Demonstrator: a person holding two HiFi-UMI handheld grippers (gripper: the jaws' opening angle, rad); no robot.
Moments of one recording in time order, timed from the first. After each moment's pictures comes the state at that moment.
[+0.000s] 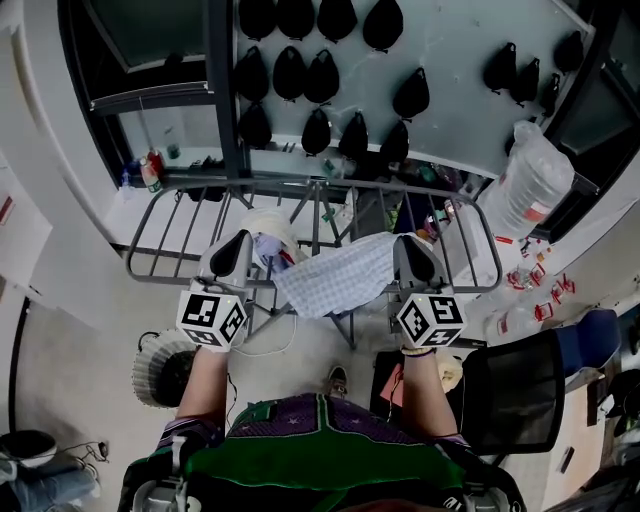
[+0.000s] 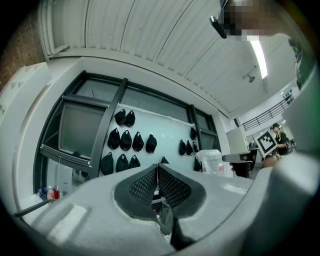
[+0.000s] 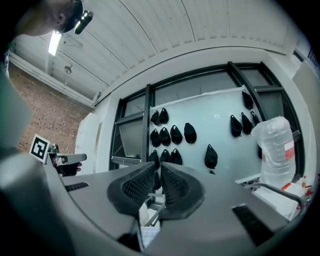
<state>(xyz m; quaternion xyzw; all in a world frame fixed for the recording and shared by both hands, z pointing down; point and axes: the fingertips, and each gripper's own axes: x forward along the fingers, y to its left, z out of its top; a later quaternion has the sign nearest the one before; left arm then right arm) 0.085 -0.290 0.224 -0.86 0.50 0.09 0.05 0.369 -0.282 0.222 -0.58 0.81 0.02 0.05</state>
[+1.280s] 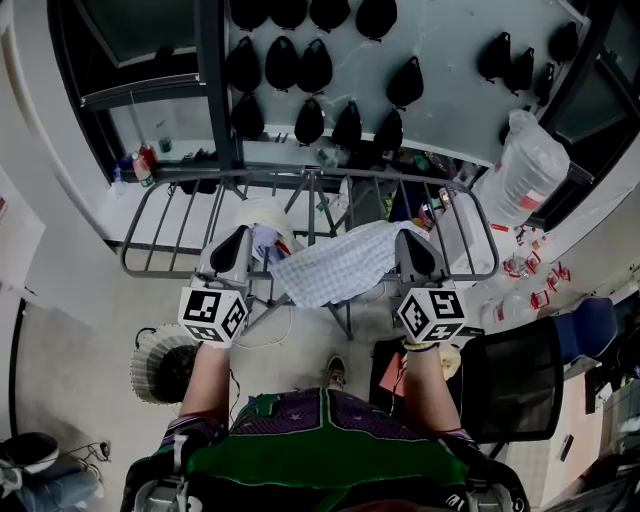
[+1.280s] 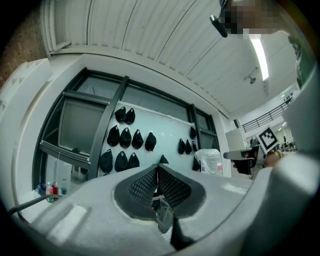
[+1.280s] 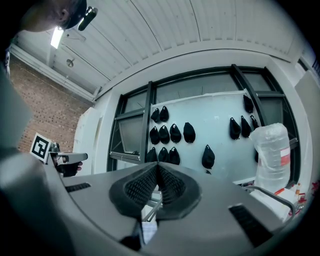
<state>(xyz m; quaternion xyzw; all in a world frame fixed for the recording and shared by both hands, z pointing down) 0.086 -0.290 0.238 -0.86 0.50 0.09 0.04 0.367 -0.271 0.222 -0.59 0.80 0.03 0.02</state>
